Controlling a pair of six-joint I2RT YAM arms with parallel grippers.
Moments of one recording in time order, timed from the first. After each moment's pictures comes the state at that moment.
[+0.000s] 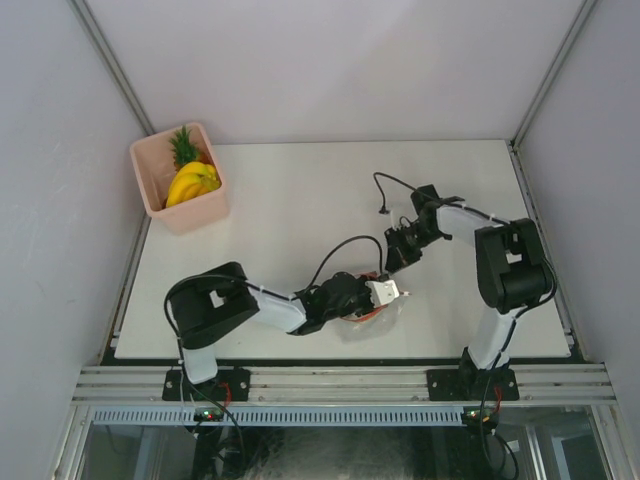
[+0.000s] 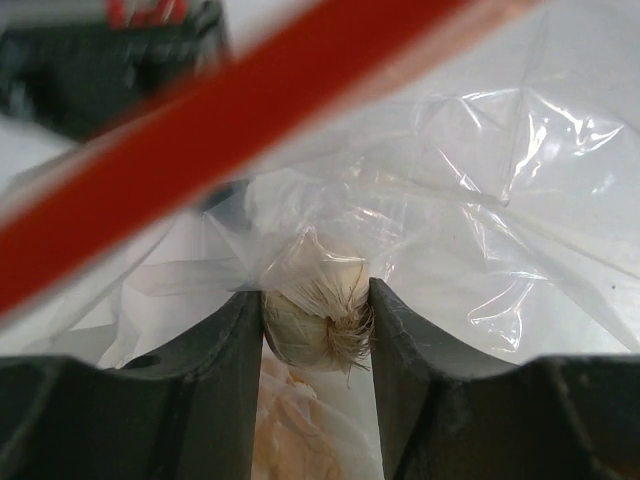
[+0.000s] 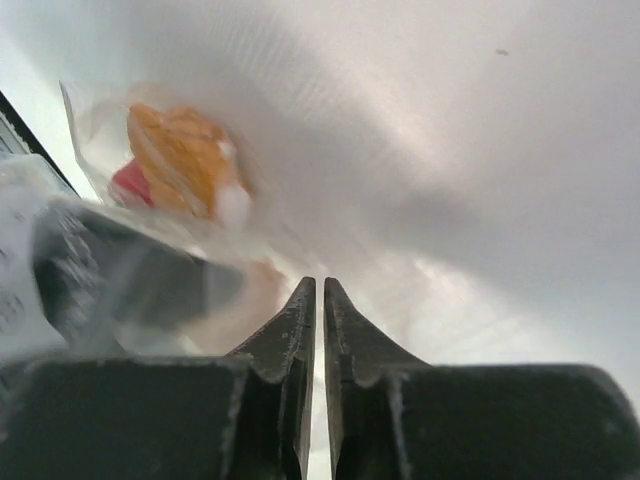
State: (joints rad) left arm -1.13 1.87 0.77 0.72 -0.03 0.32; right arm 0.24 1.85 1.14 -0.74 -0.71 -0.26
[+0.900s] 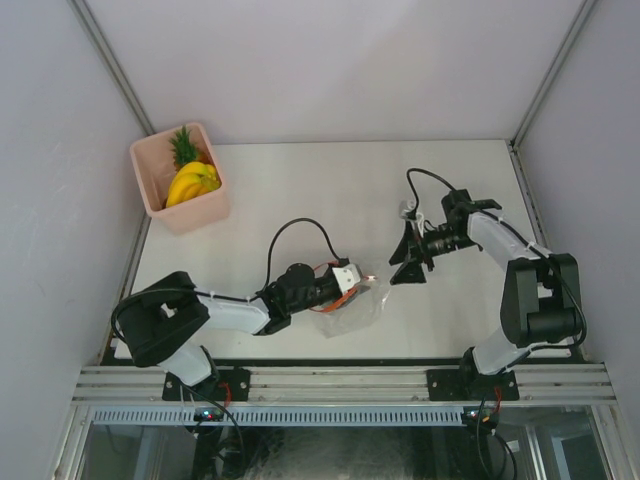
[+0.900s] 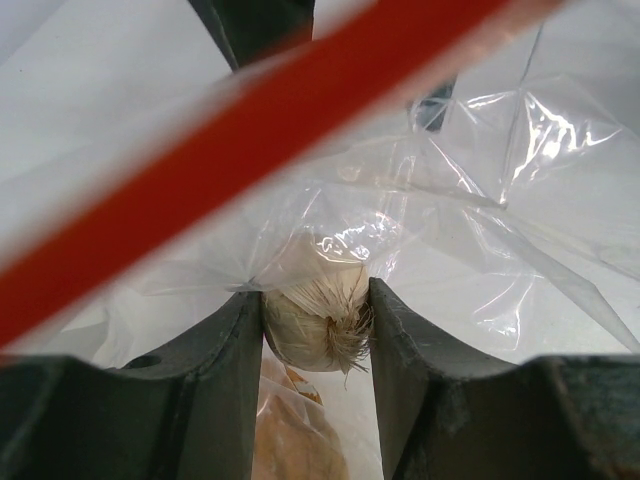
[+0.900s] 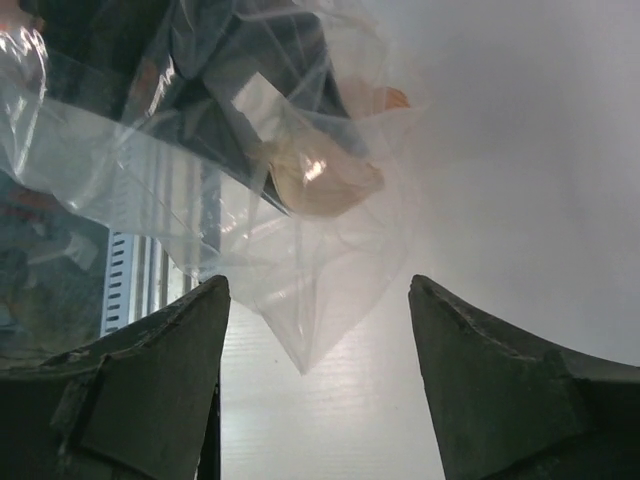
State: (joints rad) left arm -1.00 1.56 0.52 0.87 0.16 0.20; right arm 0.09 1.58 1.06 -1.05 -1.21 -1.07
